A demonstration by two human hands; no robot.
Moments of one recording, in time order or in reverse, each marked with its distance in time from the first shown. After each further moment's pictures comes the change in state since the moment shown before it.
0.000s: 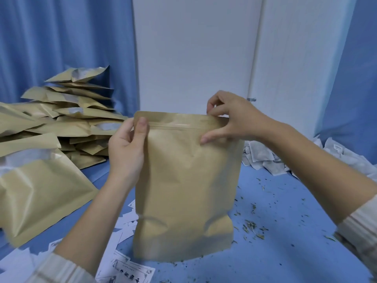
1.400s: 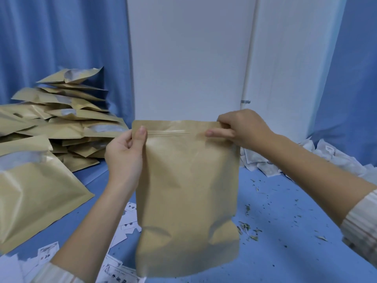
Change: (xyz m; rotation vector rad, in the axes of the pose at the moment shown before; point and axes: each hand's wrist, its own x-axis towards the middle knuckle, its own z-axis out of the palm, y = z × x) left_hand -0.008 0.002 0.013 0.002 0.079 -0.104; right_hand -0.015 0.021 0.004 -0.383 0.027 0.158
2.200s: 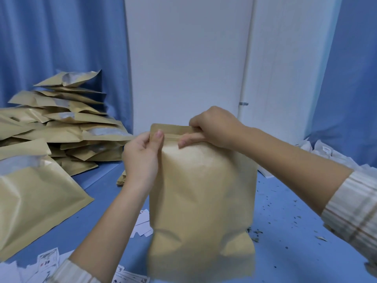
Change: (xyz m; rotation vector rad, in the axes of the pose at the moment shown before) left_hand -0.003 0.004 0.019 0.053 -0.051 -0.039; right_hand 0.028 -0.043 -0.001 -0.016 -0.113 -0.158
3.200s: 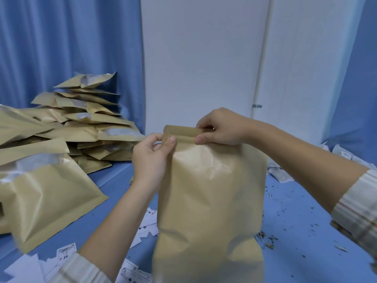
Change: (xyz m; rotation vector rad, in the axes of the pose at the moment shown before) left_hand 0.006 -0.003 -0.015 -0.126 -0.060 -0.123; right_hand 0.017 0.000 -0.004 0.251 -0.201 -0.020
